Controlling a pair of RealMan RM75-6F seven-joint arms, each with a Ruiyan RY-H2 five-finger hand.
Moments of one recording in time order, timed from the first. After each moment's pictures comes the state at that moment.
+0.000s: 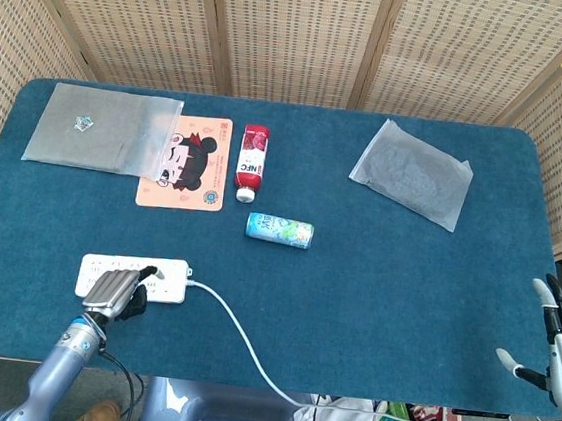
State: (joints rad) left arm -0.47 -1.43 -0.08 -1.87 0.85 1.09 0.44; right arm 0.03 -1.07 0.08 -1.62 -1.54 1.57 0.12
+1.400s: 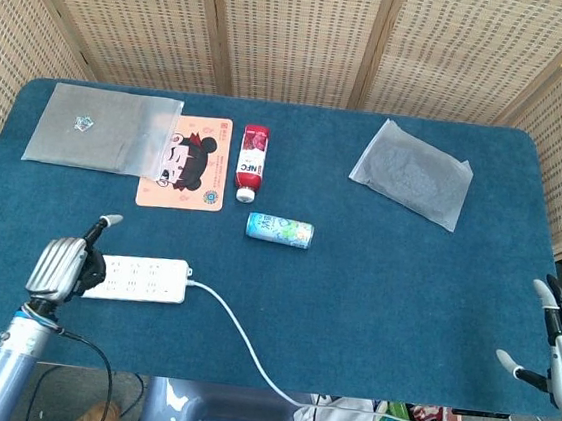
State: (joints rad) left arm -0.34 -1.23 -0.07 -1.94 1.23 1.37 0.18; right arm 0.03 -1.06 0.08 -1.63 -1.55 1.58 0.13
